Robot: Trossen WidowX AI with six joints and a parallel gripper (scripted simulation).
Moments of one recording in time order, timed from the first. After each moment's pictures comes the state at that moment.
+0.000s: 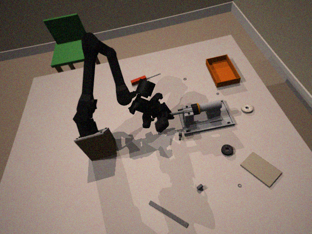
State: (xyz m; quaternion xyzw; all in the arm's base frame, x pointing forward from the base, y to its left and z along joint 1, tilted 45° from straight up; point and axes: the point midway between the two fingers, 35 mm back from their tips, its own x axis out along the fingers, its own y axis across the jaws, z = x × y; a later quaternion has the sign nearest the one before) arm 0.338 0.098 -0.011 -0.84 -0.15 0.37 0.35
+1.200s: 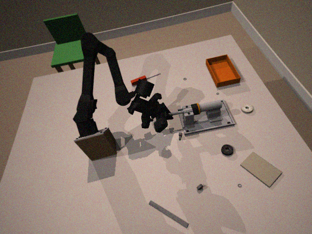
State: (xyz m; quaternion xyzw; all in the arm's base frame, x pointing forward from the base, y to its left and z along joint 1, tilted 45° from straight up) arm 0.333 0.098 -0.011 -0.84 -0.15 0.37 0.35
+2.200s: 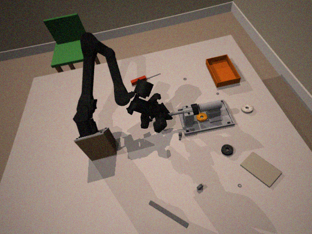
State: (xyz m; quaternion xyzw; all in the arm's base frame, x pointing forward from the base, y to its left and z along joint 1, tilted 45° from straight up) arm 0.329 0.098 -0.011 -0.84 -0.15 0.37 0.35
